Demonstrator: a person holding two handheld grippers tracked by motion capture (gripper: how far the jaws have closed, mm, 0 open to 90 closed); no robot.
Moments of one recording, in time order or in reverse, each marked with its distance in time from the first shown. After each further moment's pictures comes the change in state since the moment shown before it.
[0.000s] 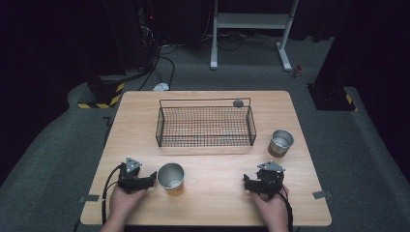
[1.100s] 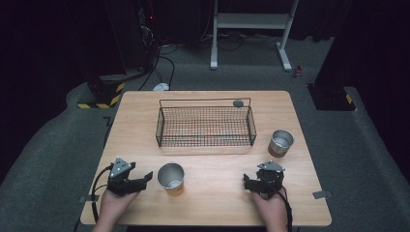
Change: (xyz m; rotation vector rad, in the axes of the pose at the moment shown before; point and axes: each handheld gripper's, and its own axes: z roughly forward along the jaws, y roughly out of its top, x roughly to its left) left arm 0.003 0.010 -0.049 -0.138 -0.126 0.012; right arm 0.000 0.001 0.001 0.000 -0.003 0.001
